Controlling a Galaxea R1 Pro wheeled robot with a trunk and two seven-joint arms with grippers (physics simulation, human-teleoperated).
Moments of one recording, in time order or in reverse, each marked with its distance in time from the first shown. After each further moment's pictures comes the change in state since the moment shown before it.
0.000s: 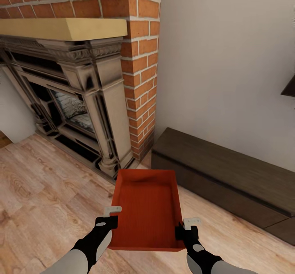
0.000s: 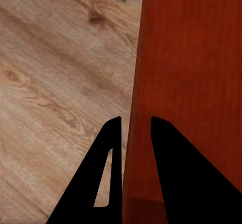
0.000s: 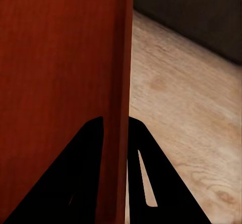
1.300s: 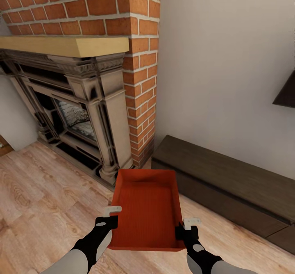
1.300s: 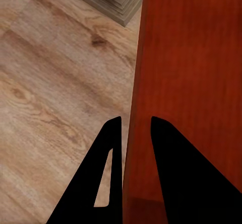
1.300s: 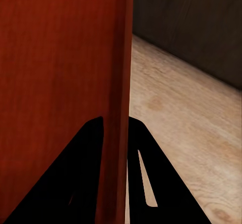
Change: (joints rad) left arm 0.000 0.000 -0.001 -0.001 0.001 0.000 0.001; right arm 0.000 0.000 0.000 0.000 0.000 0.000 0.000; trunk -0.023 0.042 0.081
